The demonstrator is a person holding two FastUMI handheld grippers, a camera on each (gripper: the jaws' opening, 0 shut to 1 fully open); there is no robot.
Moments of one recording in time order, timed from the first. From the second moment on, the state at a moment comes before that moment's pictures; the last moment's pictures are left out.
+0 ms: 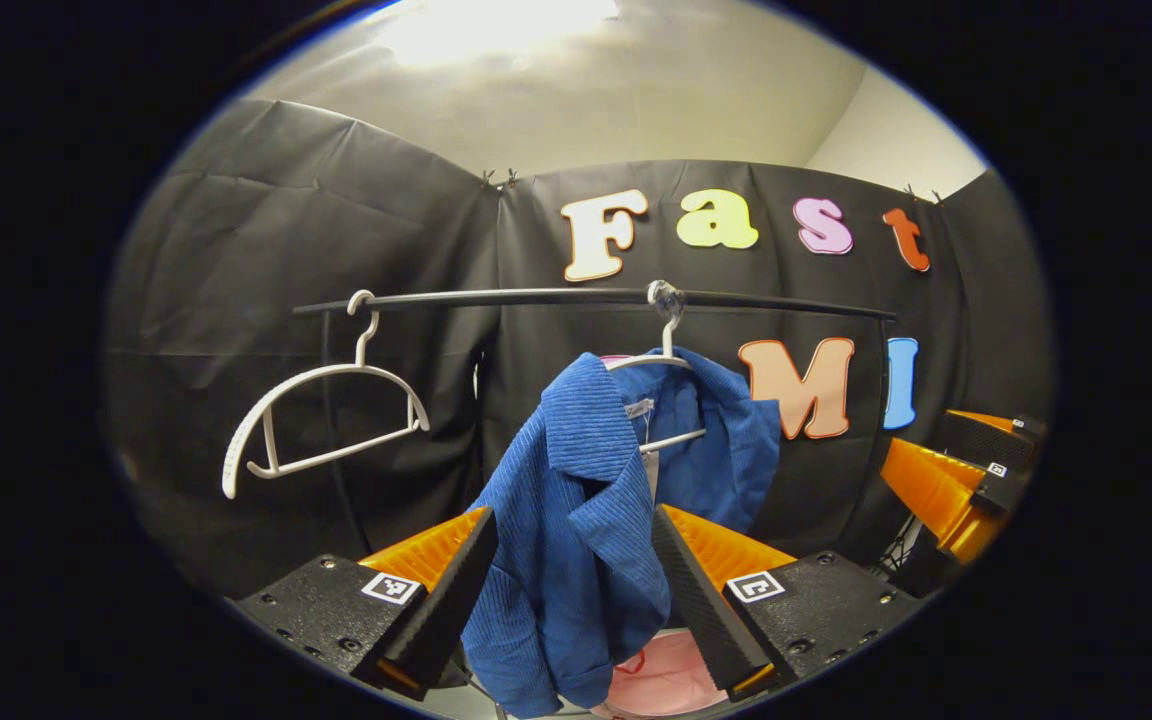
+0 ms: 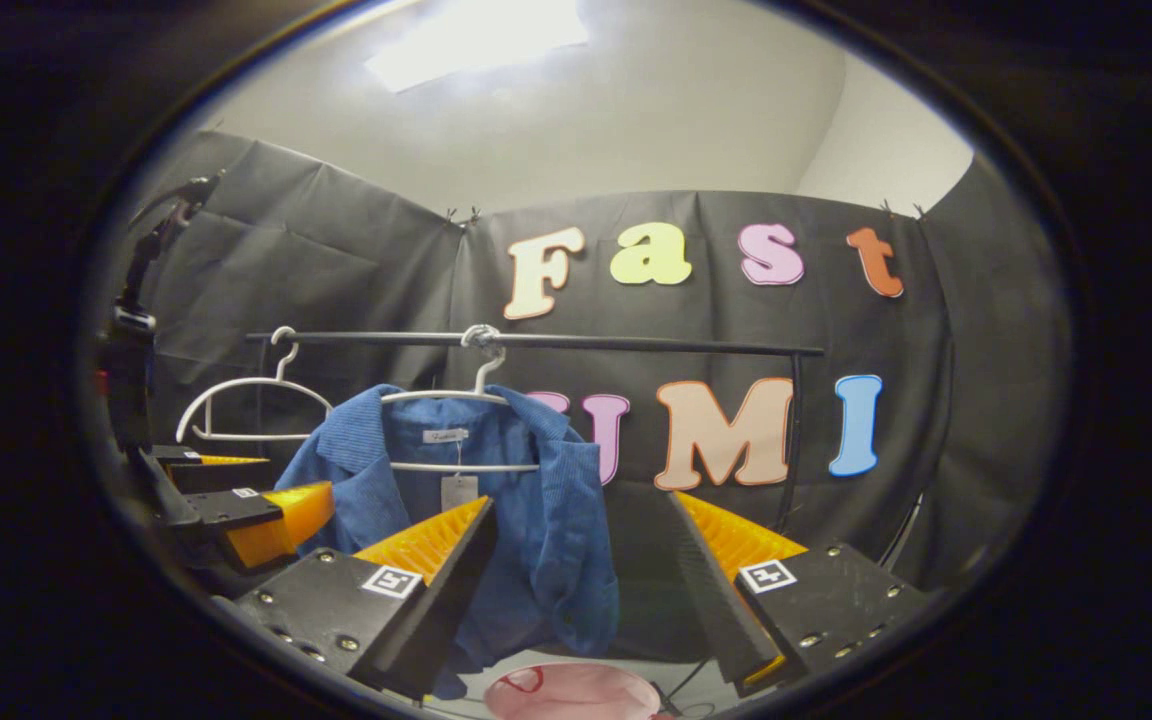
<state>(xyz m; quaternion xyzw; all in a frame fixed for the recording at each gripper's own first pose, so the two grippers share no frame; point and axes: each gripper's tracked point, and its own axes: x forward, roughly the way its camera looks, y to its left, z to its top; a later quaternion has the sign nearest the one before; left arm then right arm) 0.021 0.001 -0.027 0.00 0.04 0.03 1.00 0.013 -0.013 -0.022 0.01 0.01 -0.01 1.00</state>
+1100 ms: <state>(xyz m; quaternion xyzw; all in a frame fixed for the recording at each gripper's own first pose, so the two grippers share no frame) 0.092 0.003 -0.071 -0.01 0.05 0.17 0.98 0.046 -0.070 -0.037 -0.02 0.03 0.01 1.00</state>
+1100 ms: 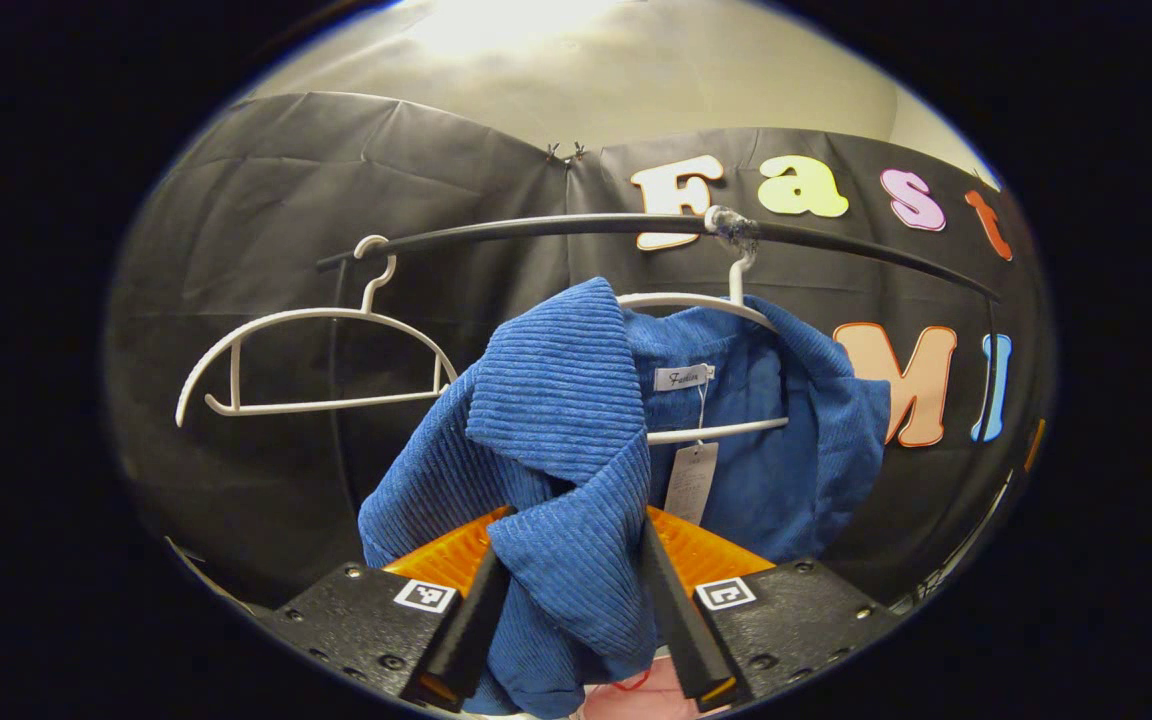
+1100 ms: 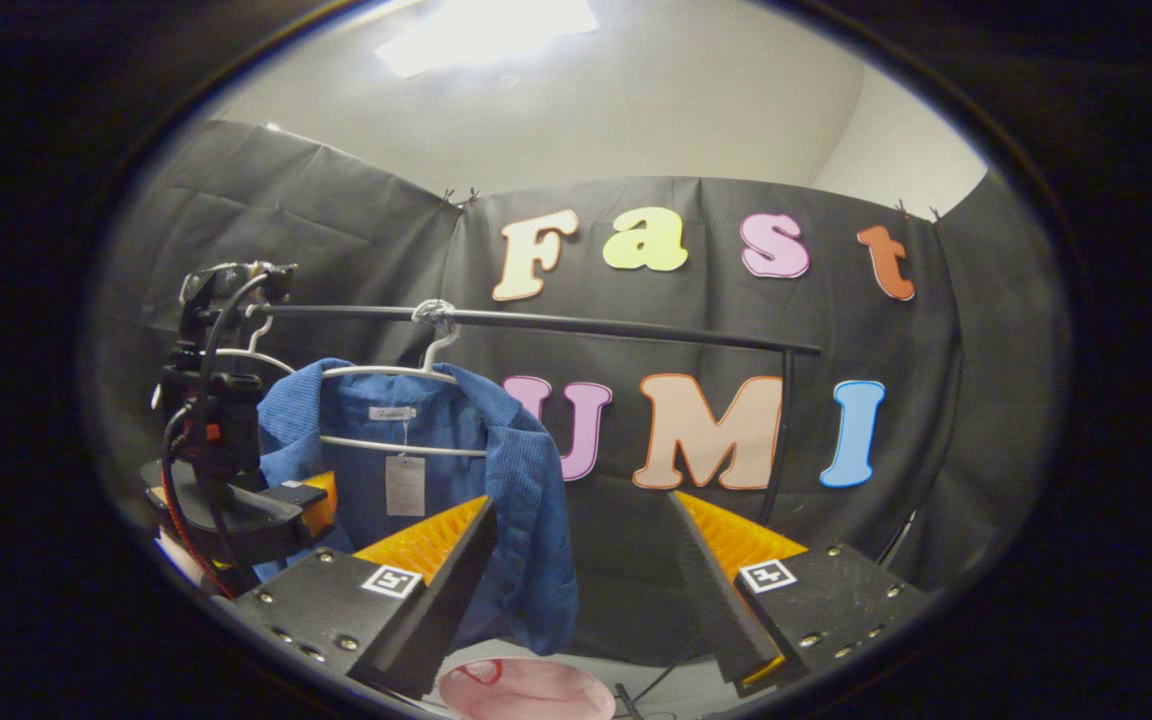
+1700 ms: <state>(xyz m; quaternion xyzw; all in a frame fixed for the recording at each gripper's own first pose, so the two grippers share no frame) 0.081 0.008 -0.069 0.00 0.07 0.11 0.99 0.077 -0.032 -0.050 -0.02 0.03 0.05 1.00</state>
